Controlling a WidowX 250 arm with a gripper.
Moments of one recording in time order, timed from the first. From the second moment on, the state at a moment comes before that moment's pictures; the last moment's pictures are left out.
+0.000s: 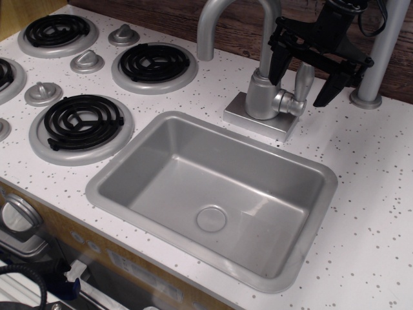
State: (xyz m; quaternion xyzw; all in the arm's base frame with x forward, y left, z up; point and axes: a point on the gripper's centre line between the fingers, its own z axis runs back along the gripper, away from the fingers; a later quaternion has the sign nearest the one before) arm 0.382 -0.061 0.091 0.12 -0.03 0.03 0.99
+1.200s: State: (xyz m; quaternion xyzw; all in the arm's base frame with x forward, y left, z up) arm 0.419 -0.059 0.086 0.14 -0.13 0.02 0.98
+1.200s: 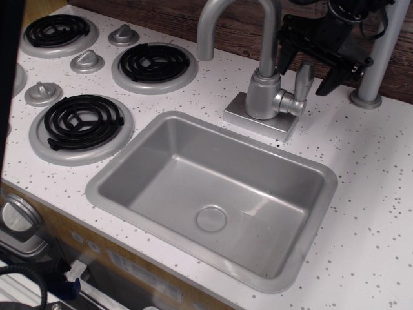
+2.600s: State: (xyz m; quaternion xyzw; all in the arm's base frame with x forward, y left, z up) arm 0.379 -0.063 0.040 0.06 -0.02 0.05 1.00
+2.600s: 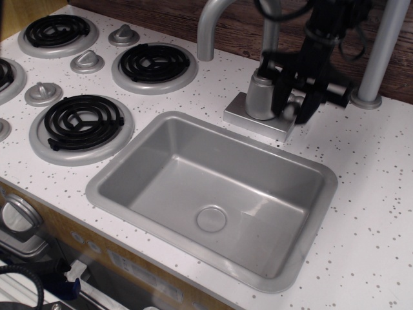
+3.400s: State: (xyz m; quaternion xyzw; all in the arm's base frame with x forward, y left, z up) arm 0.376 -0.062 0.021 0.07 0.00 0.06 1.00
